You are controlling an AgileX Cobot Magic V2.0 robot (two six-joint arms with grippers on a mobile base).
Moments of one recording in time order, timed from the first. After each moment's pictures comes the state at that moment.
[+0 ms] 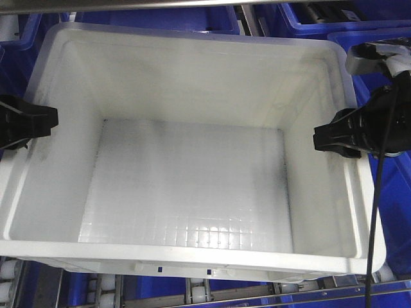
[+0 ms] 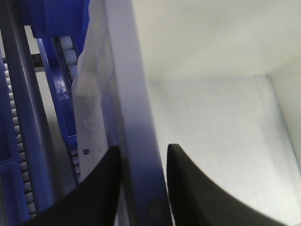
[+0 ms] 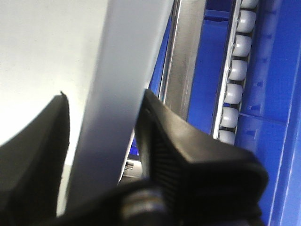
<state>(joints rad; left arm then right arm) -0.17 1.03 -0.95 -0.41 0.64 0.18 0.21 1.22 -1.10 0.31 0.89 -0.19</state>
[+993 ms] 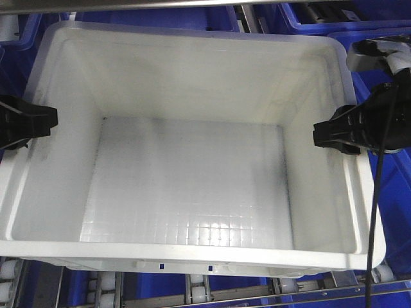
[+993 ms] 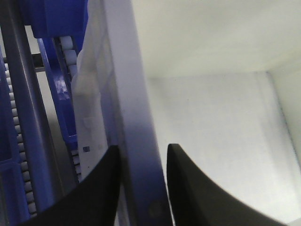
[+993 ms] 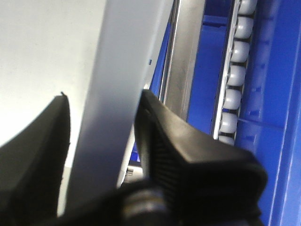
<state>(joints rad) -0.17 1.03 -0.95 -0.41 0.65 0.18 0.21 1.22 -1.10 0.32 0.86 -0.19</state>
